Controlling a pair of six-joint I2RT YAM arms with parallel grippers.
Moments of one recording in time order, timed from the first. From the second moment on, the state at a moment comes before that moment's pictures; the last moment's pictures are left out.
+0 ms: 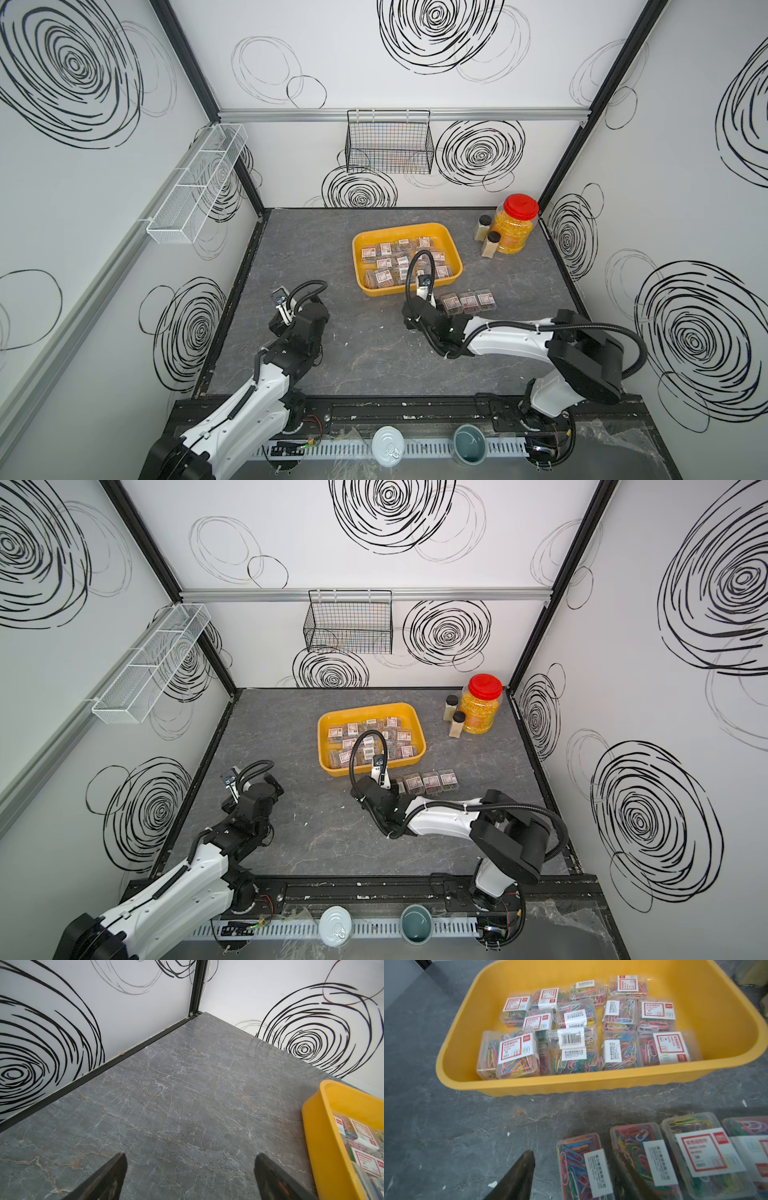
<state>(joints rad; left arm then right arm) -0.40 0.78 0.27 -0.09 -0.82 -0.70 1.00 1.52 0.77 0.02 0.54 0.67</state>
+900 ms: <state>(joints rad) -0.54 0.84 0.29 -0.11 -0.96 -0.71 0.70 1.93 1.34 -0.31 0.22 0.49</state>
